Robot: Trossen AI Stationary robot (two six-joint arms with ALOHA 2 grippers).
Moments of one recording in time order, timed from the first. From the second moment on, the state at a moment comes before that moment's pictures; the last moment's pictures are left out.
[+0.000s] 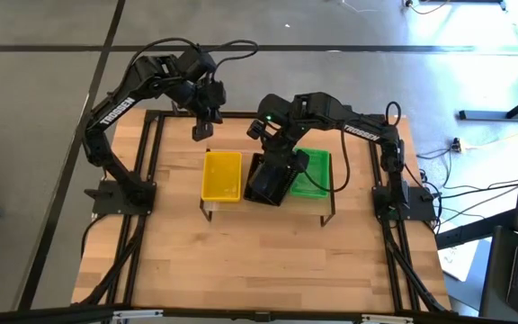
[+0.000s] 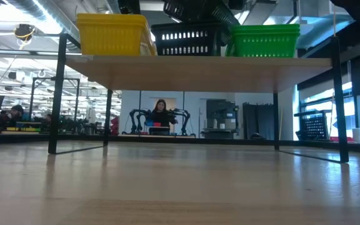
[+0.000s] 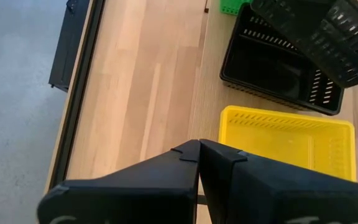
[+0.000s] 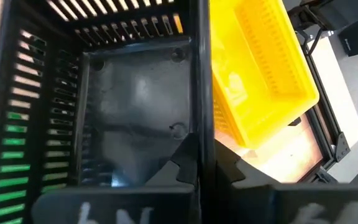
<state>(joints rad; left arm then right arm) 0.53 1.60 2.08 -1.42 0.20 0.29 -0.18 2.02 2.34 -1.38 -0.31 -1.27</state>
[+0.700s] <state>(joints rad) 0.53 1.60 2.08 -1.43 0.19 0.26 -0.19 1.99 2.36 -1.36 -0.28 -1.29</state>
